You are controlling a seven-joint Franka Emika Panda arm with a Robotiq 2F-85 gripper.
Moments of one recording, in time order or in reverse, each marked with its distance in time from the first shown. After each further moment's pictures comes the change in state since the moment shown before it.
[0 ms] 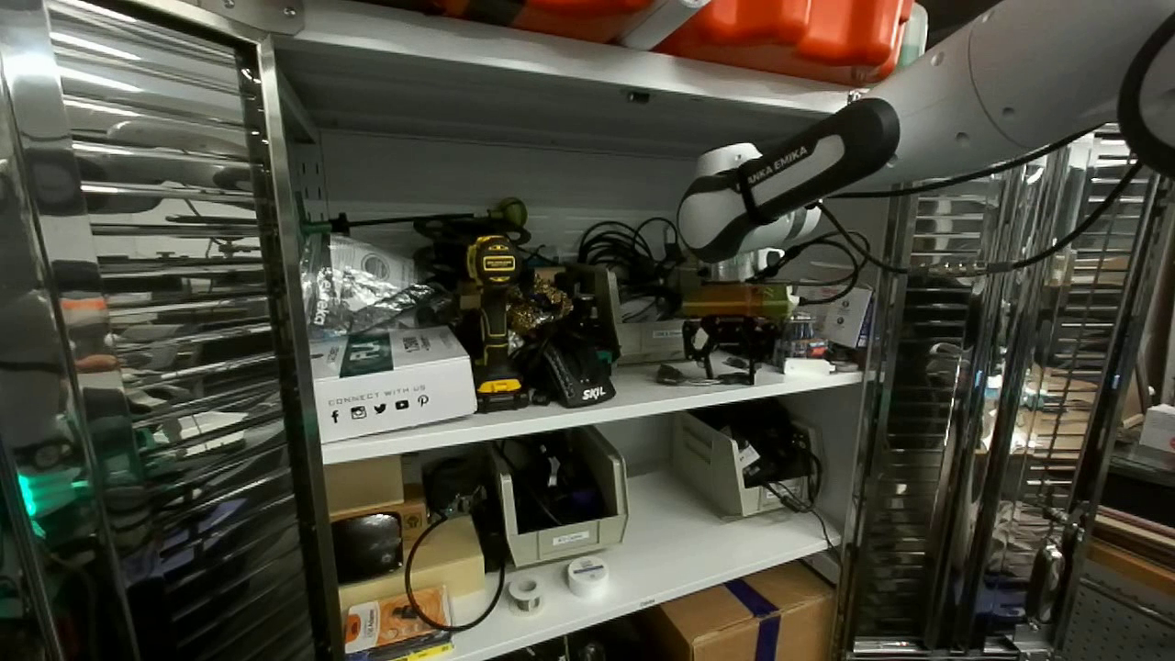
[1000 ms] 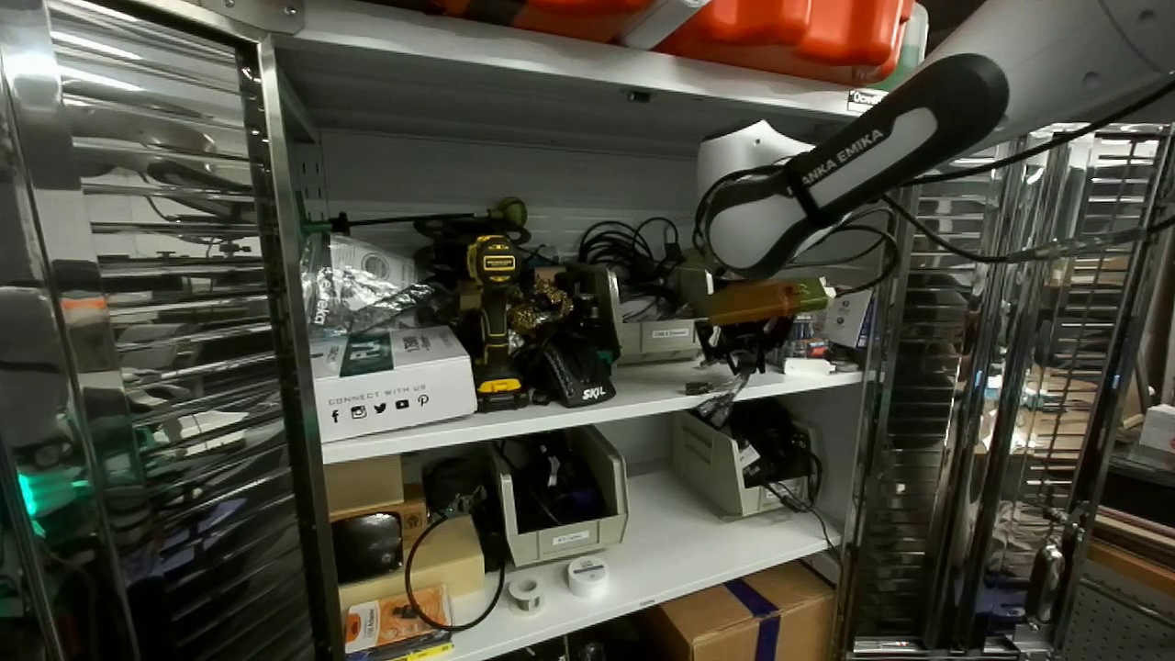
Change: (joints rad) arm 0.071 -0.248 -0.004 -0.354 -0.271 0.218 -0.031
